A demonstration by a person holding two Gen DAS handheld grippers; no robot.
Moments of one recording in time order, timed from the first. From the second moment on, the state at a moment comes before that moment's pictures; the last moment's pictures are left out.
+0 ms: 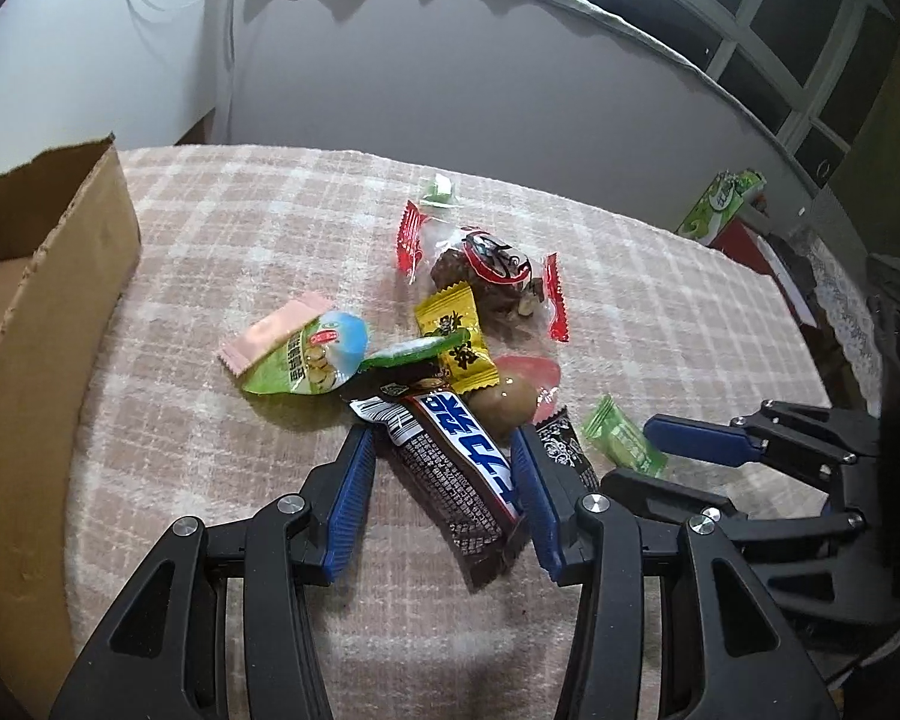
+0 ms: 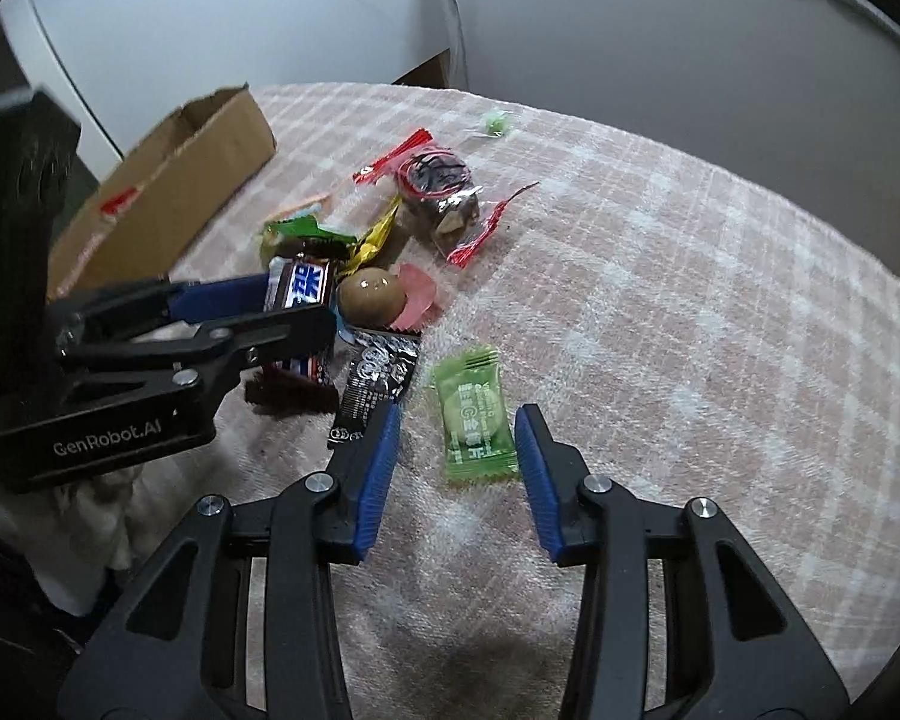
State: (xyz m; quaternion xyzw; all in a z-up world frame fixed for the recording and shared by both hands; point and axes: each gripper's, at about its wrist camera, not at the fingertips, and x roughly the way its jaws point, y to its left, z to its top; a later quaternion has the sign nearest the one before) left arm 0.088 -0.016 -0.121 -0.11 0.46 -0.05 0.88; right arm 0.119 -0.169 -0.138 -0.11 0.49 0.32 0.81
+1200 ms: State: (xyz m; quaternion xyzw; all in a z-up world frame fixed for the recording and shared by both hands) left arm 0.074 -0.007 -0.123 -0.07 0.44 -0.06 0.89; right arm 0.113 -0.166 -0.138 -0.14 0.47 0.26 0.83
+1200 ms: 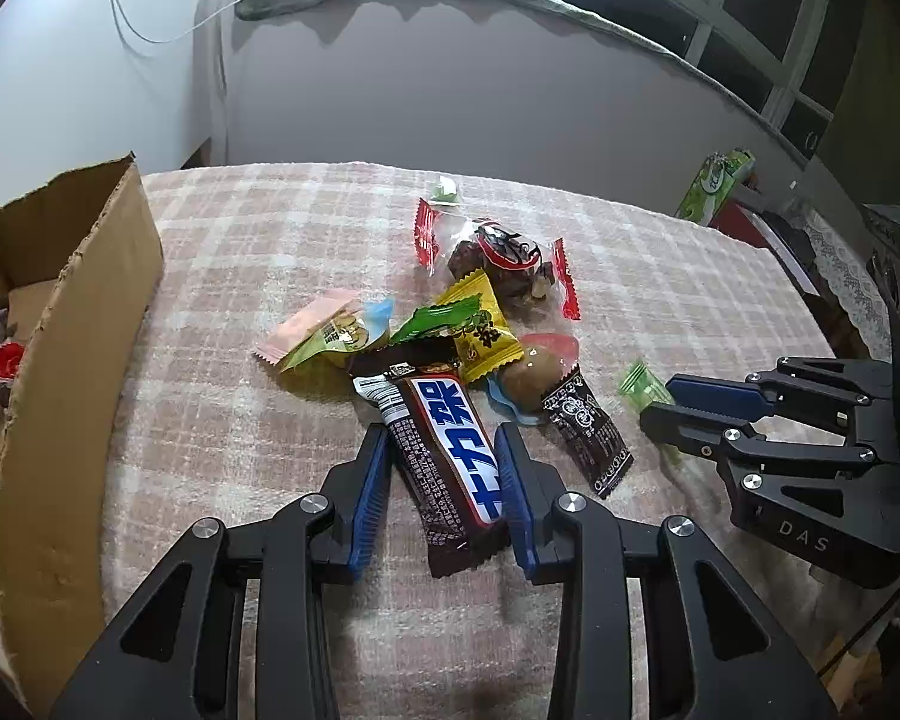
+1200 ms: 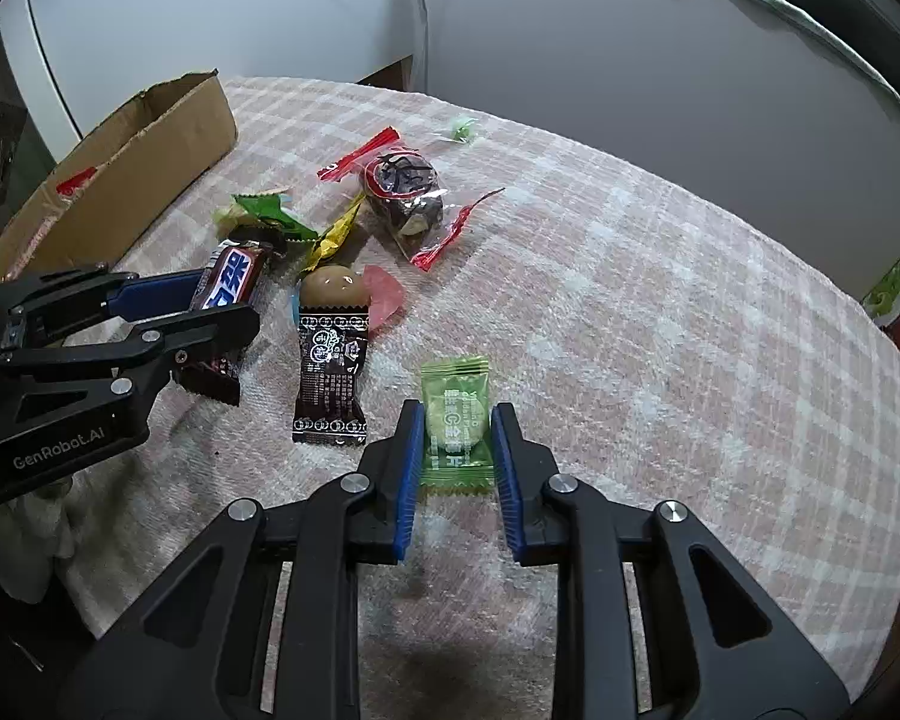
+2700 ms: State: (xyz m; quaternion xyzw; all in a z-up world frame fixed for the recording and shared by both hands) left arm 0.008 0.056 -0.048 -0.15 0.33 -0.03 0.93; right arm 0.083 -0.154 -0.061 -0.03 0.38 0.30 0.87
